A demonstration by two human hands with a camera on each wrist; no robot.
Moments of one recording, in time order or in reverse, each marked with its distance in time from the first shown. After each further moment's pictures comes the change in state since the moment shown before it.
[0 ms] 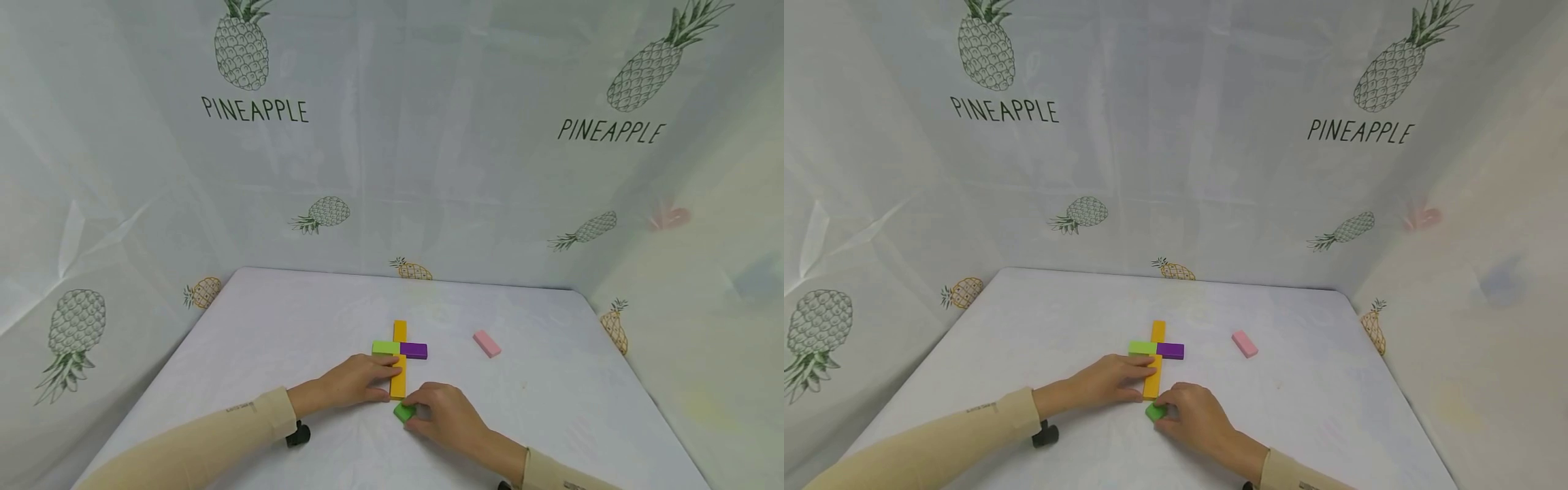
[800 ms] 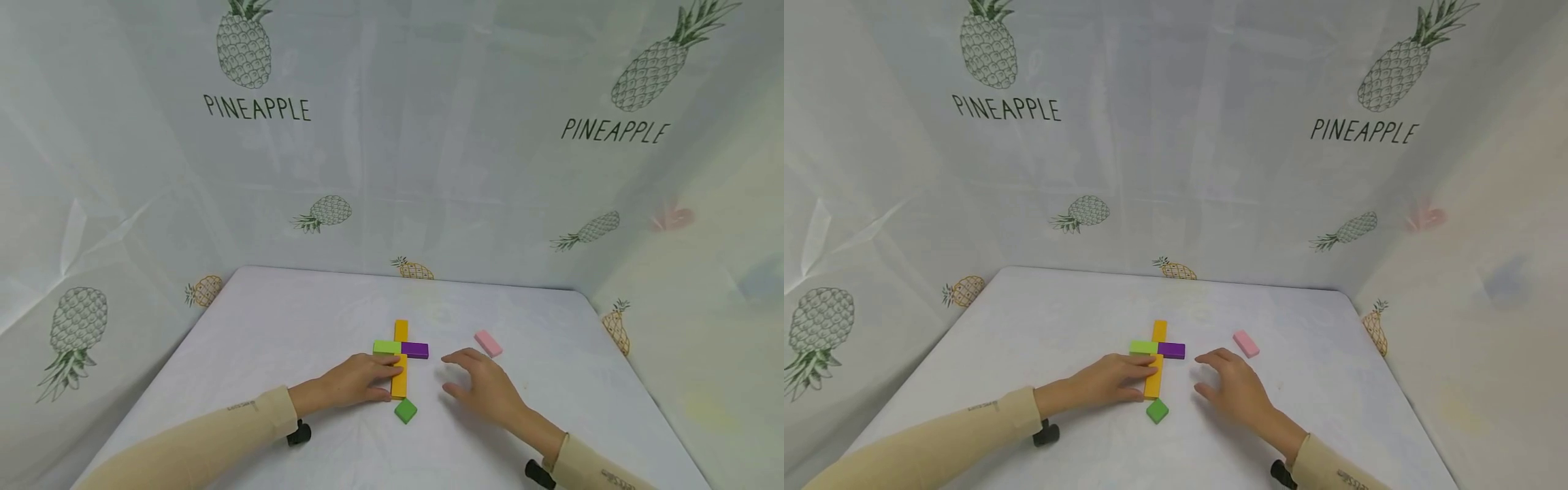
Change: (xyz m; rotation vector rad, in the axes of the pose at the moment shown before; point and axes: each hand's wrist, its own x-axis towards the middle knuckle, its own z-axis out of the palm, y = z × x) left_hand 0.001 -0.002 0.002 0.020 0.000 -0.015; right_hand -0.005 0.046 -0.044 -0.140 0.161 0.203
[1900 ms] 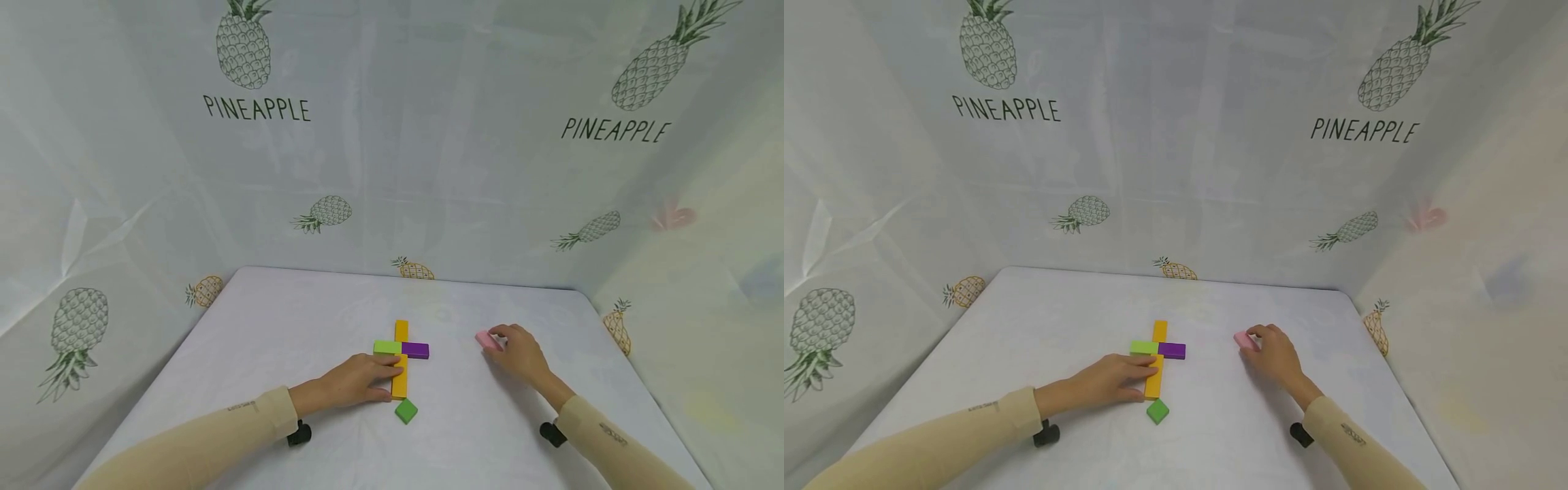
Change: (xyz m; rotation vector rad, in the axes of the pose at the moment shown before) left_hand -0.001 -0.002 0.002 -0.019 0.001 0.001; right_hand 0.035 0.108 -0.014 0.010 0.035 0.234
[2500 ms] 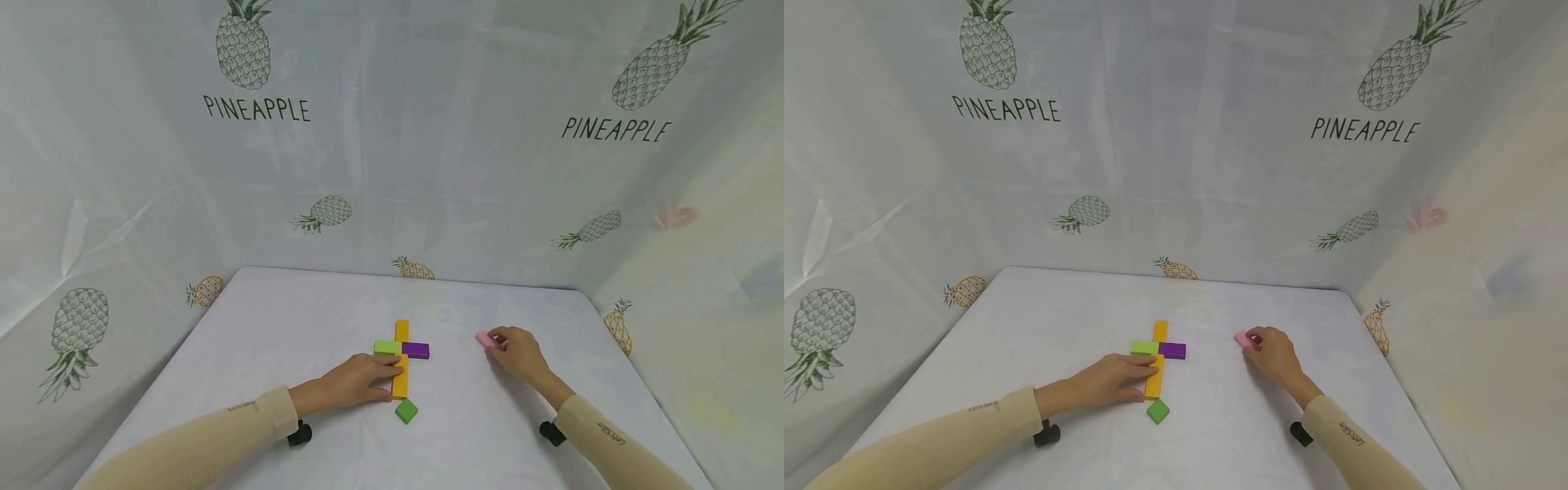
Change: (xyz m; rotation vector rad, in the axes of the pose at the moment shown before) left_hand 0.001 0.001 -0.001 0.011 -0.003 -0.007; right_hand 0.002 -0.001 -0.001 0.024 -0.010 -0.040
